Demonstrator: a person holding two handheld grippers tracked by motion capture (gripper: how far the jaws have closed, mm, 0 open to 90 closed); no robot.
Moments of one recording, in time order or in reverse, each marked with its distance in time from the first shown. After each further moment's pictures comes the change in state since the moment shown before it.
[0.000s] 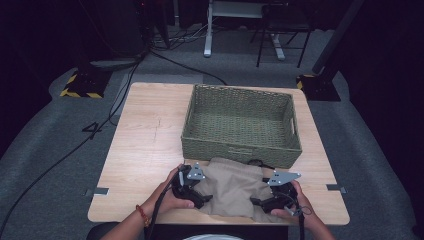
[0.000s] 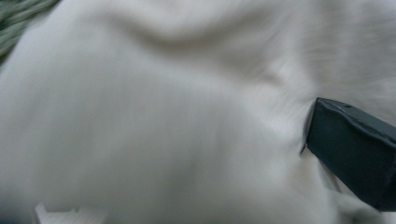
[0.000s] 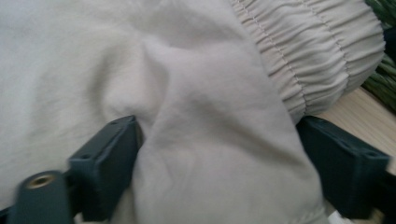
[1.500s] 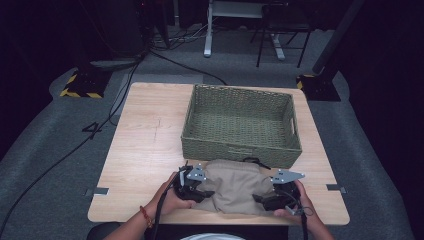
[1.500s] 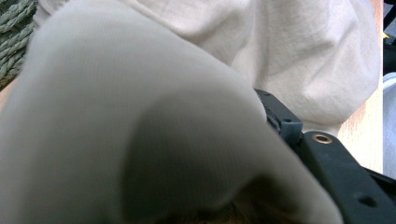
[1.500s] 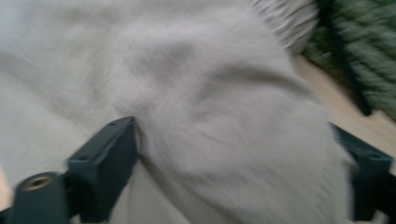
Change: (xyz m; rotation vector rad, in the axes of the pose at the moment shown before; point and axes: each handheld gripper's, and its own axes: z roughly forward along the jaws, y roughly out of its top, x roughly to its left) left arm 0.003 0.001 -0.007 -0.027 -0.082 0.009; right arm 0.001 -0.002 -0.004 0.012 -0.105 0.092
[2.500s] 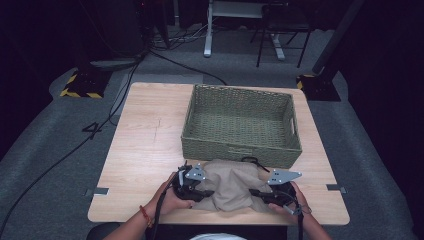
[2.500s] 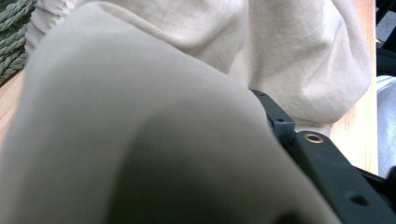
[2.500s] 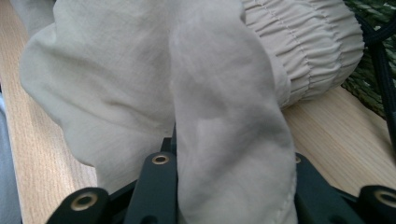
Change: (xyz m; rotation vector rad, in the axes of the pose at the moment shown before) left arm 0.002 -0.002 -0.001 -0.010 -0.020 -0.005; right arm -0.001 0.005 0.005 -0.078 0.140 -0.074
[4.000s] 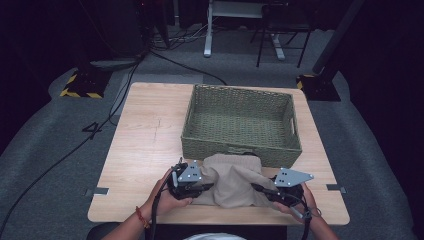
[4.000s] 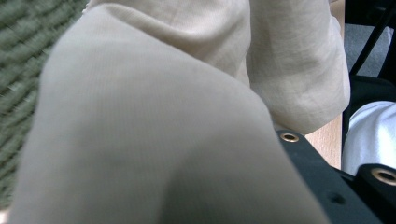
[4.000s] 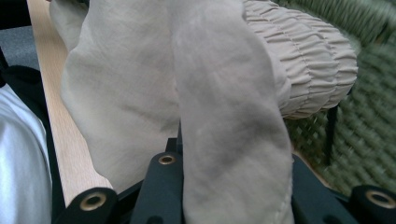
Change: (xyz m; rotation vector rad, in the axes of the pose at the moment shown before) left arm -0.020 0.018 -0.043 -0.144 0.097 0.111; right arm 0.021 0.035 -0.041 -0.123 -0.047 -0.159
